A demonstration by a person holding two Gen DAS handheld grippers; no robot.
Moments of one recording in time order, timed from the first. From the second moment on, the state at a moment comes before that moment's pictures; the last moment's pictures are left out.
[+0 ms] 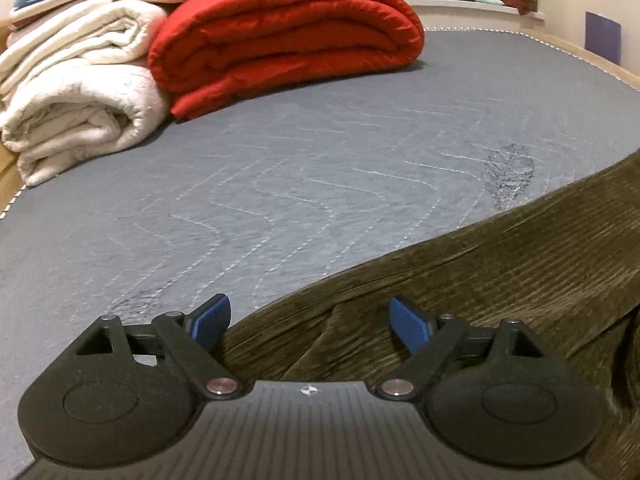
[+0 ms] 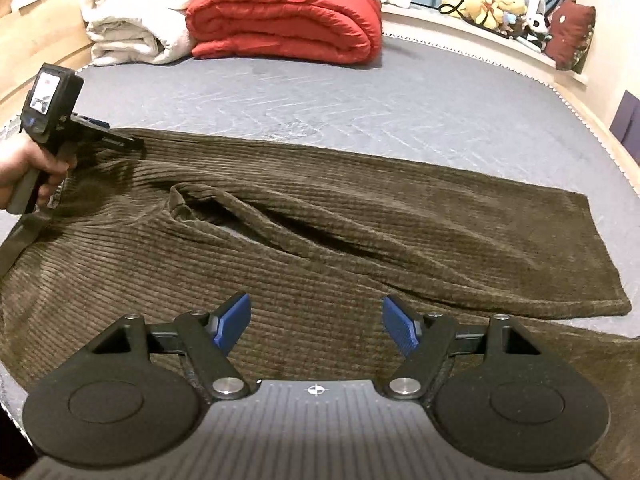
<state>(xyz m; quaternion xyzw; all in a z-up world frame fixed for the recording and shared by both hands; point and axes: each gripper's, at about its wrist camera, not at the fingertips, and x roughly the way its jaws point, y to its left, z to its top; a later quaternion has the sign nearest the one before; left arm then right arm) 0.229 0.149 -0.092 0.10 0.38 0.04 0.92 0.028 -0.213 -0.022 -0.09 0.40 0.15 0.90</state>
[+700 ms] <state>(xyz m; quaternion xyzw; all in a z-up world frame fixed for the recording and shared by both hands) 0.119 0.103 -0.021 0.15 0.32 -0.01 0.93 0.033 -0.250 0.005 -0.05 0.37 0.07 0.92</state>
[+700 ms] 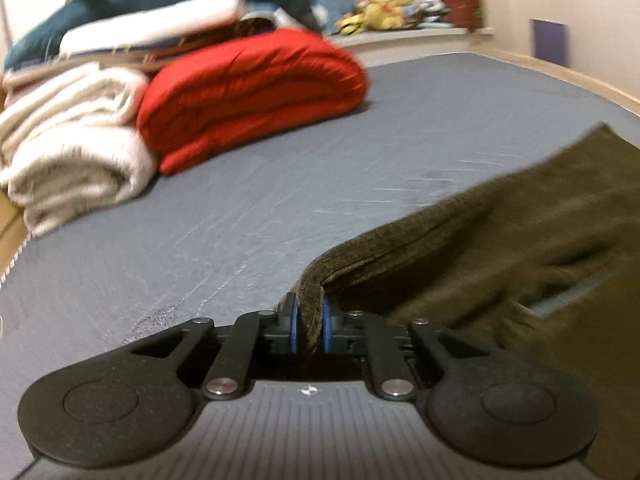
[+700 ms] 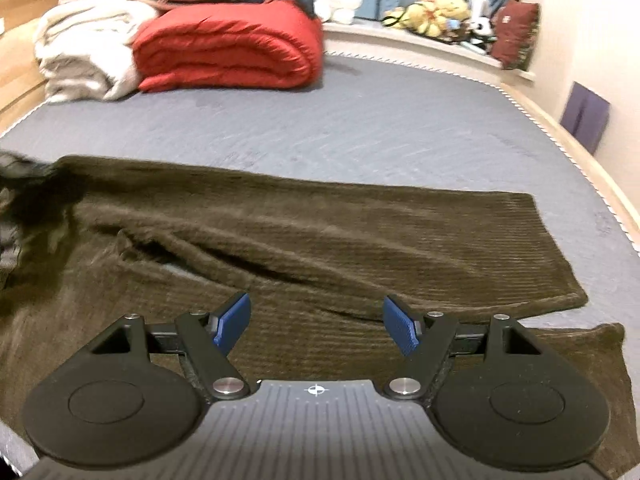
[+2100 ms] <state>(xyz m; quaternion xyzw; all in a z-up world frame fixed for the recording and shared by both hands) 0.020 0.006 -0.101 0.29 0.39 -0.20 0.85 0.189 -0.374 -0.121 0.42 0.40 -0.07 0.81</state>
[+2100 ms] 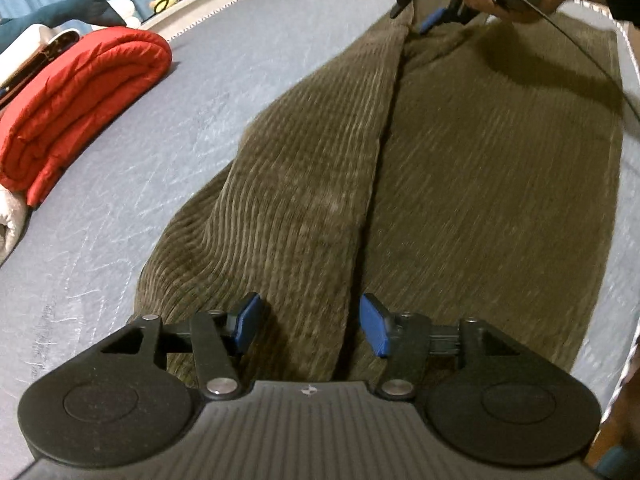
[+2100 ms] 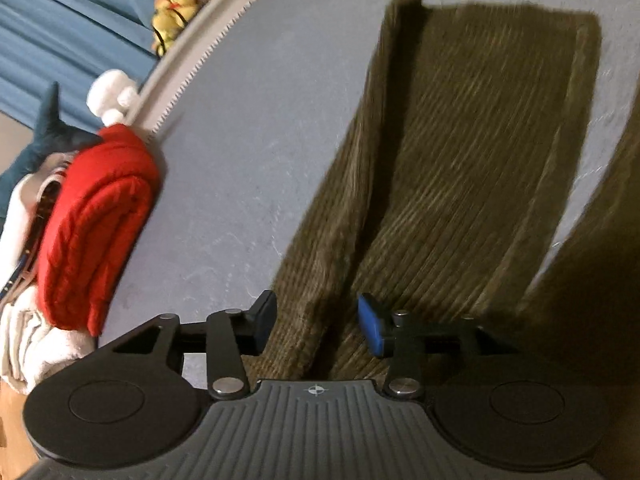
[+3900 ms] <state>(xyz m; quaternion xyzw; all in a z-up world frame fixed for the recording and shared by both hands) -0.021 0.005 -0.110 0.38 0.33 -0.27 0.82 0.130 -0.457 -0.125 0.41 0.37 -0.09 0.83</state>
